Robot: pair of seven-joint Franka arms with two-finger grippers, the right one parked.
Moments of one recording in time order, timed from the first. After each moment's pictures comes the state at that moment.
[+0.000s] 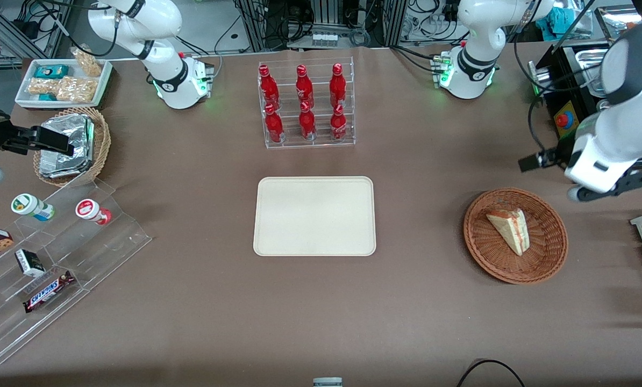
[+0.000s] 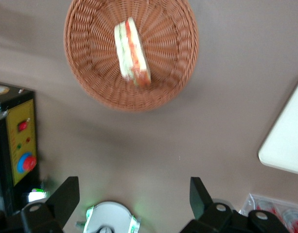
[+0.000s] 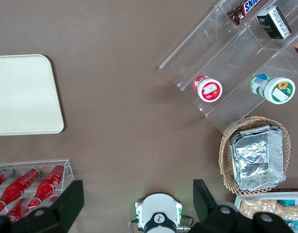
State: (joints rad) arm 0.11 0.09 -0.20 -1.72 0.03 1.57 -0.35
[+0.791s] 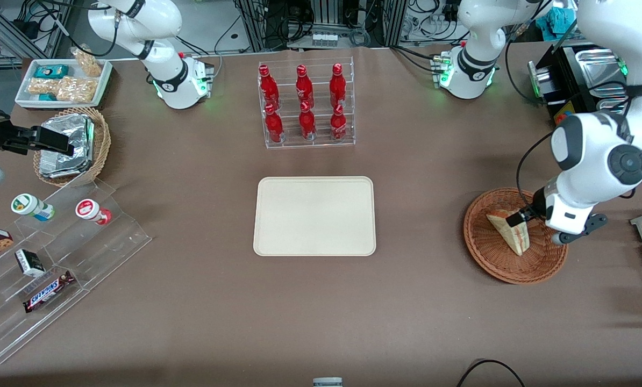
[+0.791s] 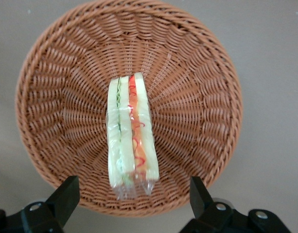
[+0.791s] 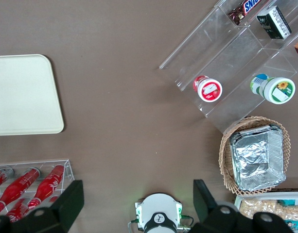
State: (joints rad) arm 0.17 0.24 -0.15 -2.06 0.03 2.24 -0.46
